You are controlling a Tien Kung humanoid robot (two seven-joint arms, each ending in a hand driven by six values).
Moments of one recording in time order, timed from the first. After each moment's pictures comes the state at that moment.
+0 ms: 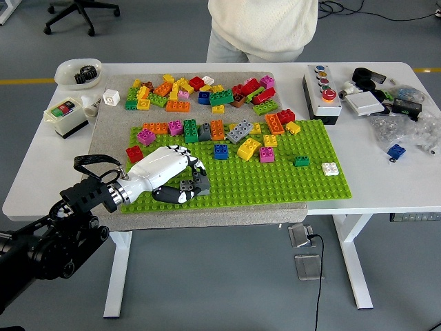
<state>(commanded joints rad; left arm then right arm) -0.60 0.19 -0.83 -0.81 2.10 0.26 -0.50 0.12 -0.05 1.60 0.18 -2.03 0.07 -0.12</state>
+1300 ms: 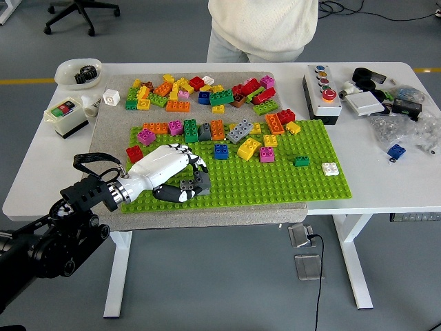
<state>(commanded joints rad) -0.61 0.18 -0.83 -0.81 2.08 0.26 -0.51 0.12 -0.05 1.60 0.18 -2.03 0.07 -0.12</state>
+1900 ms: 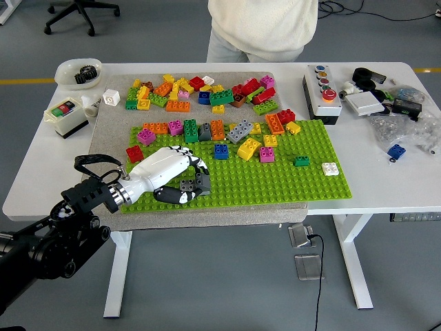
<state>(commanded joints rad) -0.61 0.18 -0.83 -0.81 2.07 0.26 -0.51 0.12 -0.05 1.59 0.18 -2.03 0.07 -0.12</state>
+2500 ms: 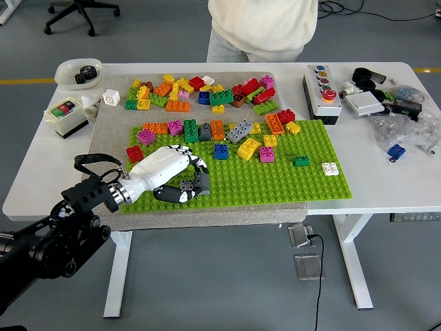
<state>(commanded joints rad) -0.61 0.18 -0.83 -0.80 2.07 0.25 -0.51 0.12 -0.05 1.59 0.18 -2.03 0.07 -0.12</state>
